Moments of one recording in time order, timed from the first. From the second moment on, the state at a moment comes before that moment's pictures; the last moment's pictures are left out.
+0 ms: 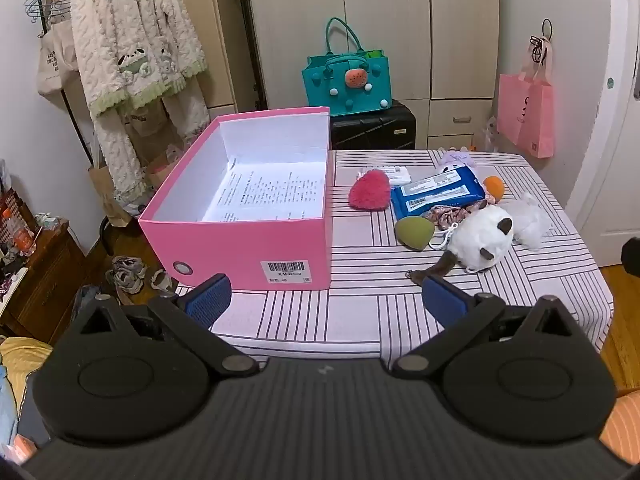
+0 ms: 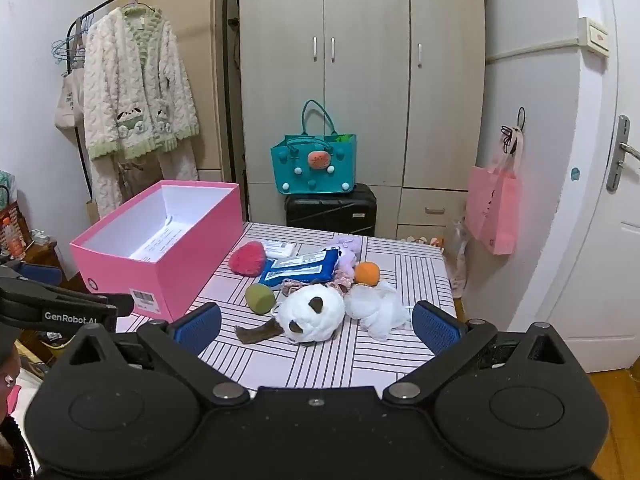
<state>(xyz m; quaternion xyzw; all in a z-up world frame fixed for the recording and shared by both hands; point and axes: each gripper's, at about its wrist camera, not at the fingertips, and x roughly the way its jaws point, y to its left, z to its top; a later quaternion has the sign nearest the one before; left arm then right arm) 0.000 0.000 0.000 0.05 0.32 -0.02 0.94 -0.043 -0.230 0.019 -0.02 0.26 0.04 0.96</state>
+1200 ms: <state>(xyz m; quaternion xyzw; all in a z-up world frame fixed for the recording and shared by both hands) -0.001 -0.004 0.020 0.06 0.29 -0.04 0.95 -0.038 -0.234 0.030 -0.06 0.26 0.05 0.96</state>
